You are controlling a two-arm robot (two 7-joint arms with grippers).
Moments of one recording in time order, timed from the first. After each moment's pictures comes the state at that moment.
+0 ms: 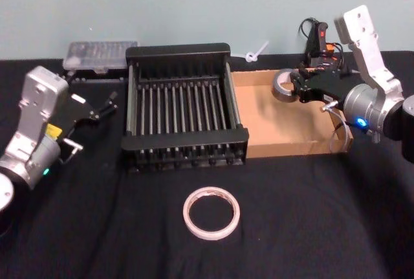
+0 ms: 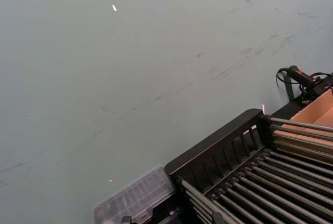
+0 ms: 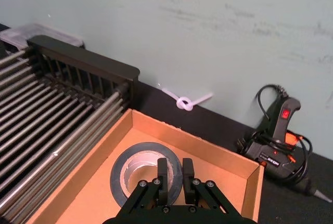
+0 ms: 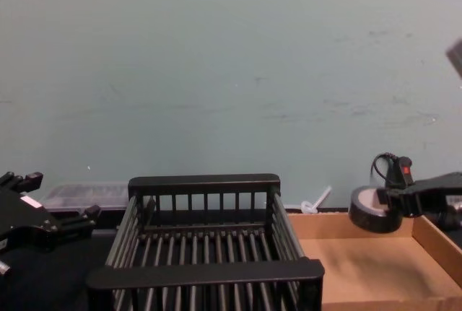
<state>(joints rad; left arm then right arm) -0.20 0.60 0.45 -1.41 -0.25 -0.12 0.03 0.43 0.35 -0.33 -1.30 0.22 0.34 0.33</state>
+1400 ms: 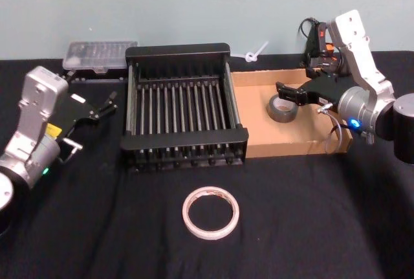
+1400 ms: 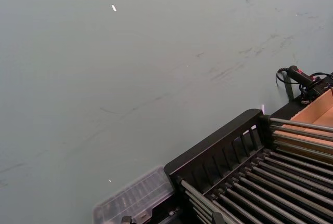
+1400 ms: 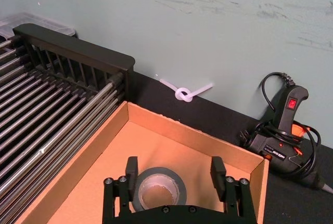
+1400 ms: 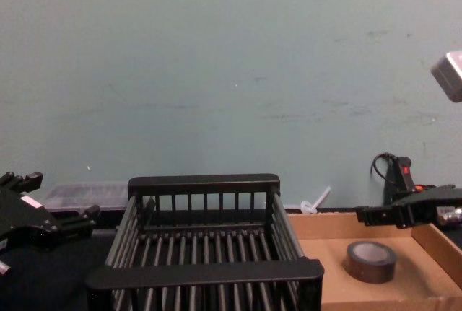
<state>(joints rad) -0.20 0.60 0.45 -1.41 -0.25 -0.12 0.03 0.46 0.32 -0.34 -1.21 0.20 0.35 0.33</state>
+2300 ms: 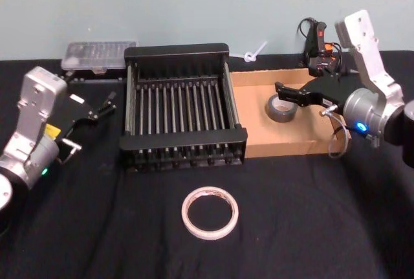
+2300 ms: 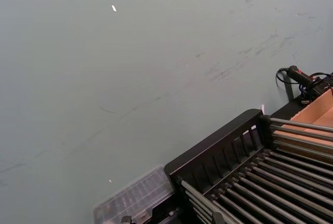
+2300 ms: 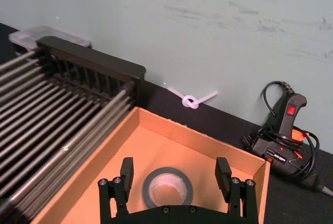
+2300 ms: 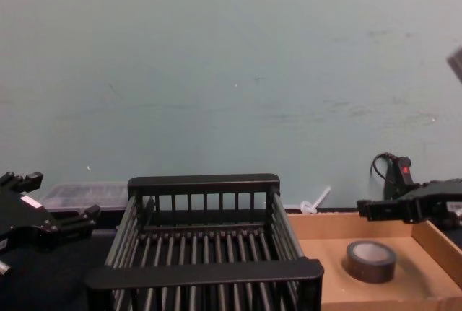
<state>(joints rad) -0.20 0.60 0.45 -1.41 -0.25 -0.12 0.03 0.41 0.35 -0.31 -1.30 0.22 0.34 0.35</state>
